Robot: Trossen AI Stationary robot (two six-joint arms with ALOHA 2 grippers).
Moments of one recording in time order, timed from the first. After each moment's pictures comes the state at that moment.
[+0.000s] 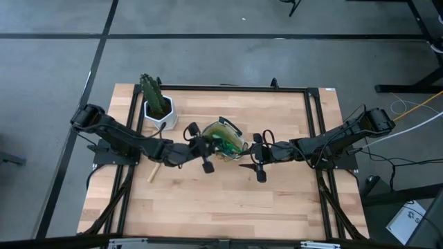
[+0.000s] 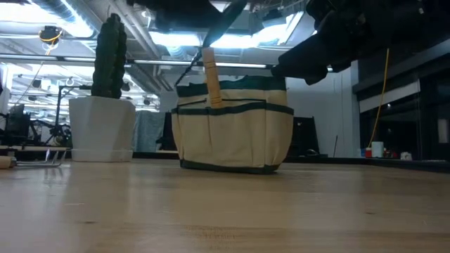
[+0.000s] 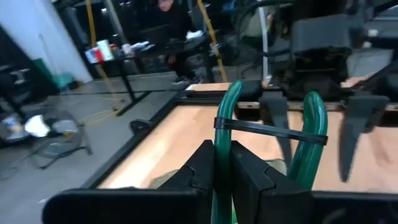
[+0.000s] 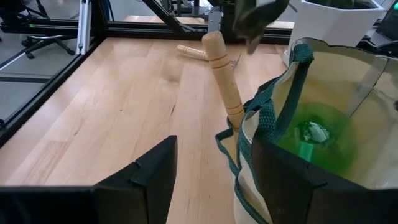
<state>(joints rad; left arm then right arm) -0.29 1.45 0.81 0.46 -0.78 0.06 0.27 1.38 0.55 0.46 0.19 0.07</state>
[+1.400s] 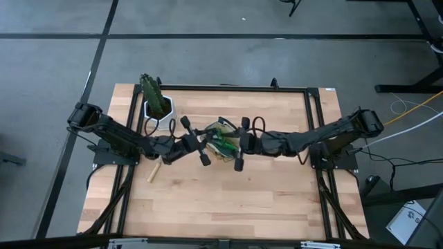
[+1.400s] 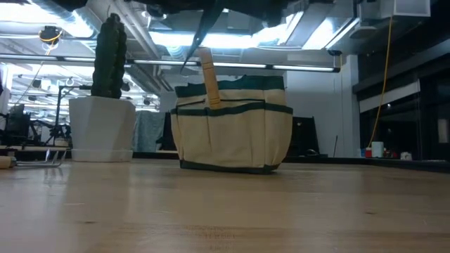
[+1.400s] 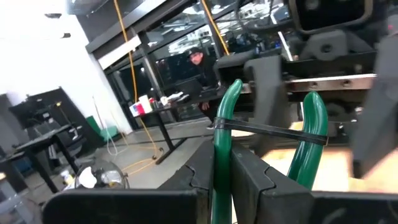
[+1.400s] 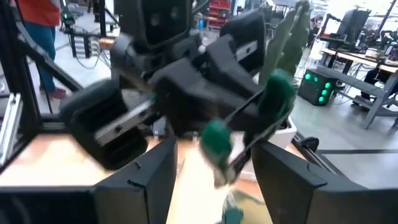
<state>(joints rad) -0.27 1.40 0.70 0.86 -0.83 0.44 0.22 1.52 0.95 0.47 0.37 -0.07</state>
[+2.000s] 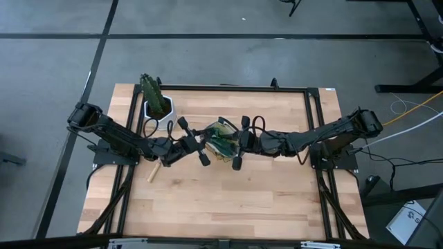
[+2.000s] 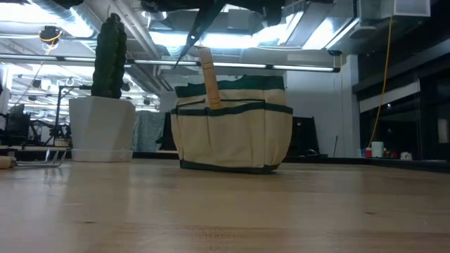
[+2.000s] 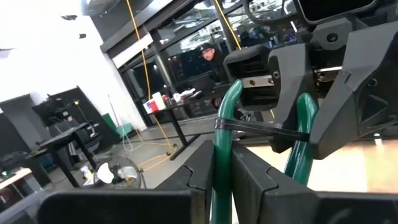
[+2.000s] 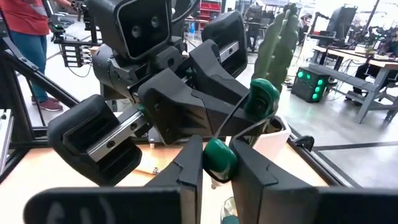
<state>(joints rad) -0.31 1.40 0.70 0.88 -0.91 0.49 0.22 1.53 0.97 0.46 0.41 -0.03</state>
